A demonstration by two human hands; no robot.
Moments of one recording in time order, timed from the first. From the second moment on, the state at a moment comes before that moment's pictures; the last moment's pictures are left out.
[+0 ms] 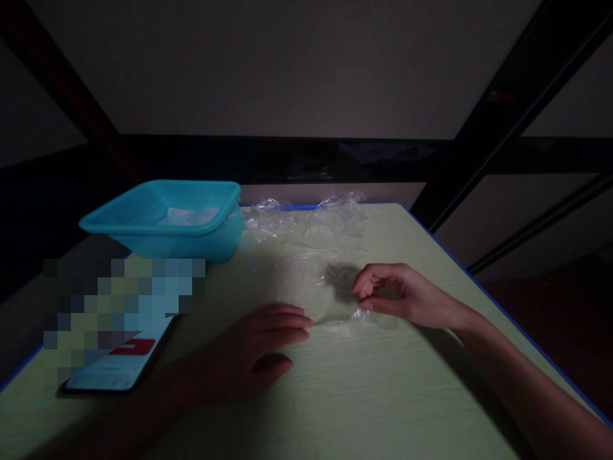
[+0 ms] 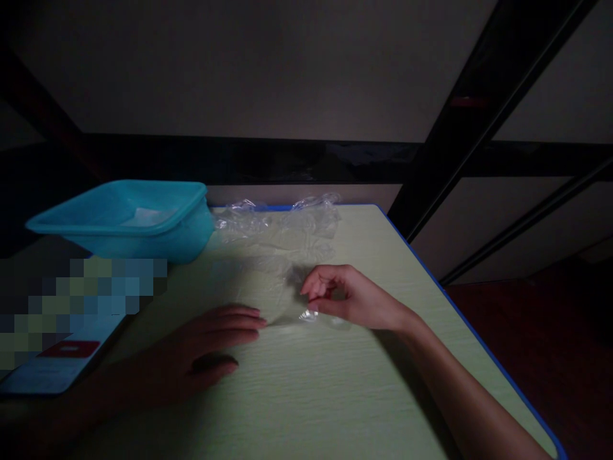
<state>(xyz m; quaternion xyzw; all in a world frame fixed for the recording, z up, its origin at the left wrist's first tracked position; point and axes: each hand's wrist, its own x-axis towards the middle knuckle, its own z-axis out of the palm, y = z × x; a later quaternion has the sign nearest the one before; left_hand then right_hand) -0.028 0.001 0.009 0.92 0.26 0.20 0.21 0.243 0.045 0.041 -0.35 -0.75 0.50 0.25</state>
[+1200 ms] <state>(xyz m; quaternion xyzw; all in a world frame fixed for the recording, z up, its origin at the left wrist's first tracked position) -0.024 0.001 0.011 0.94 0.22 0.23 0.13 0.210 0.024 0.029 -0.32 -0.75 0.53 0.24</state>
